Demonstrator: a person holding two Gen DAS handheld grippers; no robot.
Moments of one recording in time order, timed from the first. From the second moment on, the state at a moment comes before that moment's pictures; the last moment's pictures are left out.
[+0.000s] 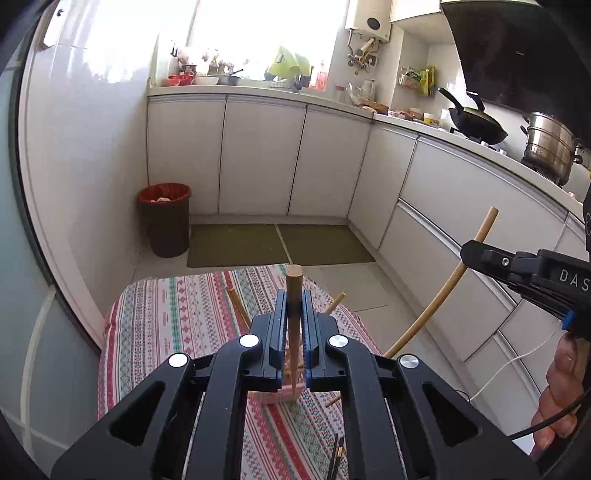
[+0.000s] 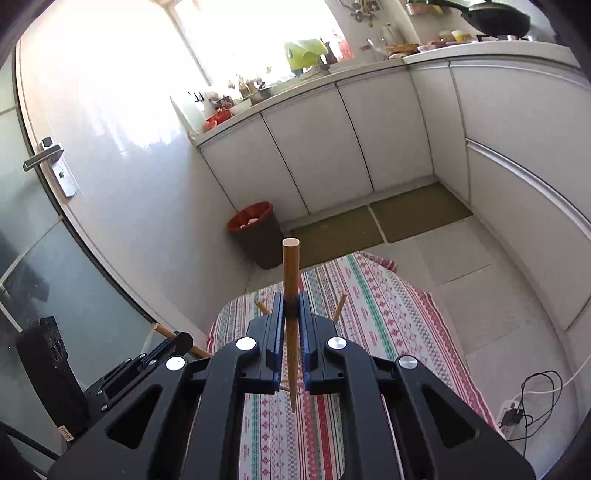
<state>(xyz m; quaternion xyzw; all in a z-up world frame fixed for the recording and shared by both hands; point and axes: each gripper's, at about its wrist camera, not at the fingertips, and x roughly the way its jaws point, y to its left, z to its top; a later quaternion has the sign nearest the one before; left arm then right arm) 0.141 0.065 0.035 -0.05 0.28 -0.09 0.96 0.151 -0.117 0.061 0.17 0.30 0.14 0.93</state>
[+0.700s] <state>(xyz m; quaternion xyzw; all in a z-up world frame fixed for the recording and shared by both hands) 0.191 0.091 0.002 -0.08 0.29 -0.04 0.95 0.239 -0.066 -0.001 0.12 0.31 0.13 0.93</state>
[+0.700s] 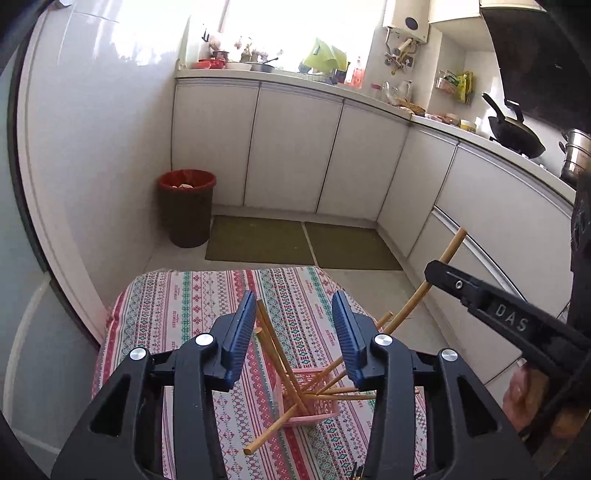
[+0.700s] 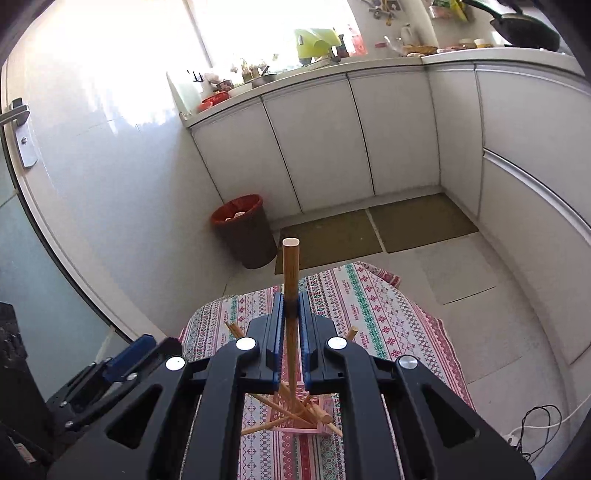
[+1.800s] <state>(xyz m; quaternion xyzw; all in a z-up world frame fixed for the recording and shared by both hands) 0.114 0.070 0.001 -0.03 0.32 0.01 0.95 0.140 -0.103 -0.009 0.07 0.31 0.04 0.95</state>
